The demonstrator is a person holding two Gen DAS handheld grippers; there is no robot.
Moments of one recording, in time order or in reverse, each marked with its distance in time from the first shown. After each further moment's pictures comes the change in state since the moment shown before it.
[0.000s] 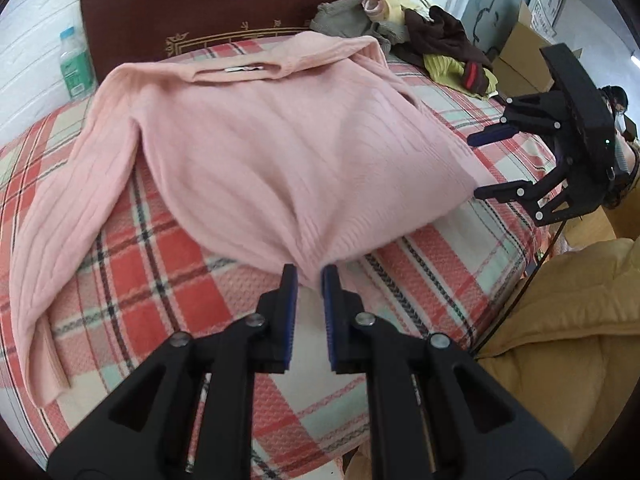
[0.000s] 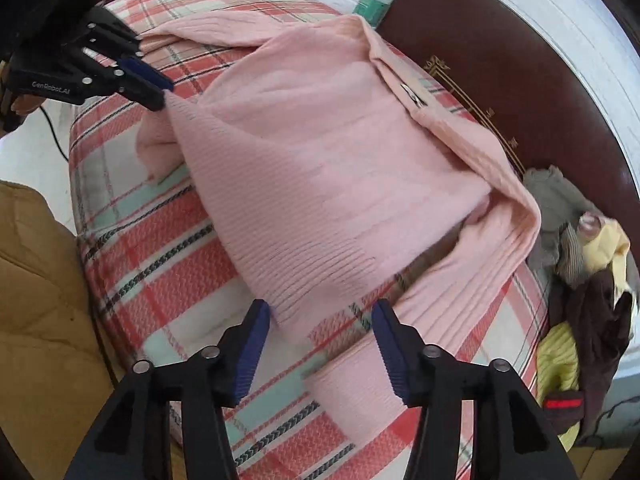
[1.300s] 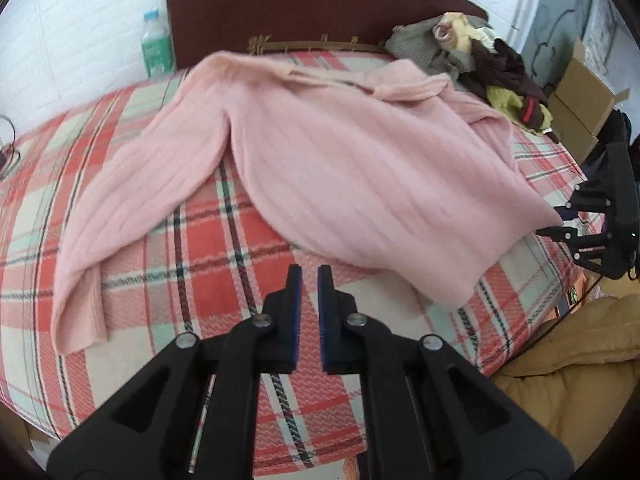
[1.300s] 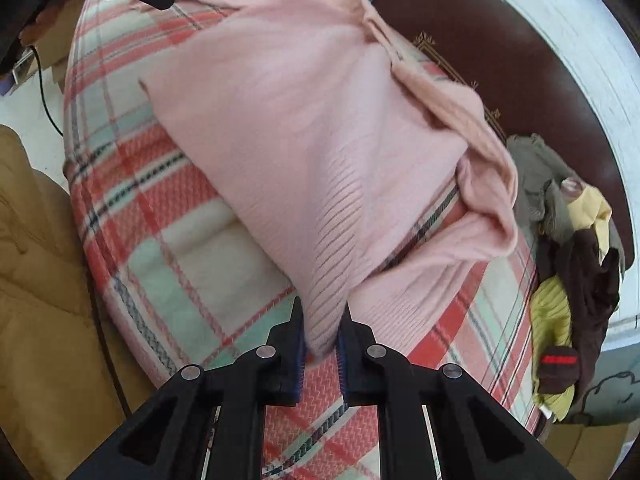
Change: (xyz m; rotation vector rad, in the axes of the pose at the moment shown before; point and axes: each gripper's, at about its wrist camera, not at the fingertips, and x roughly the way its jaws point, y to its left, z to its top) left arm -0.004 0.029 -0.024 -0.165 -0.041 0.183; right arm 0.013 0.021 -0.038 -0.041 0.066 -0.087
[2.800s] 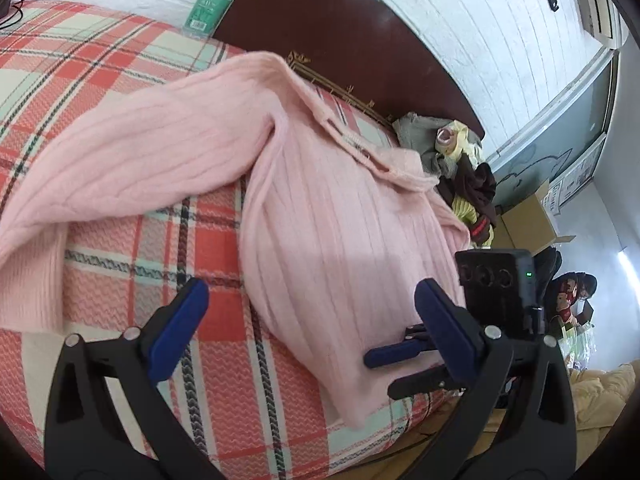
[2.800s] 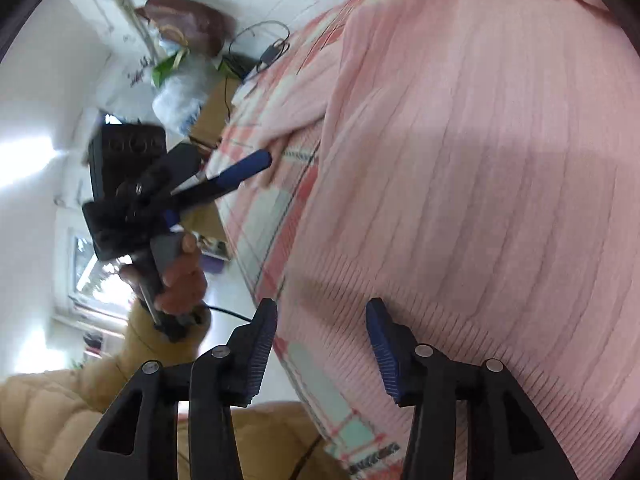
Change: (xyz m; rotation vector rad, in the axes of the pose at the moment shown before) left arm 0.002 0.079 -0.003 -0.371 -0.097 -0.368; right arm 0.057 0.041 0.129 0.494 -0.147 1.092
